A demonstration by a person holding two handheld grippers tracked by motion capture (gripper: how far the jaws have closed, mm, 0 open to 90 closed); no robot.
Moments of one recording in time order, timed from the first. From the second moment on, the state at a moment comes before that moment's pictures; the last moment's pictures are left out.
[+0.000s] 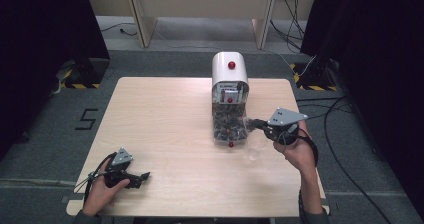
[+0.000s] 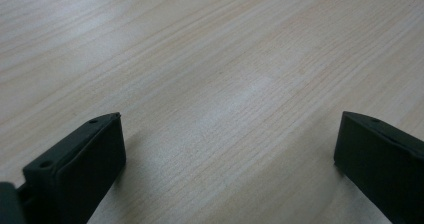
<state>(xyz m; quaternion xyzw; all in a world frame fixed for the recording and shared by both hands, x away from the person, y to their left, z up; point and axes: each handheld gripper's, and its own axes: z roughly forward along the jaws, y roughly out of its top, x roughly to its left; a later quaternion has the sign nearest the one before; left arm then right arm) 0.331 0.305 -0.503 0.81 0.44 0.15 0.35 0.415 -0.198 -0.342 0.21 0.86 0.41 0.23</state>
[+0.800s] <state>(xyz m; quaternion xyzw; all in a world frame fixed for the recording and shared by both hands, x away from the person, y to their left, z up) 0.331 0.305 -0.503 0.81 0.44 0.15 0.35 0.397 -0.209 -0.359 0.21 0.87 0.38 0.21</state>
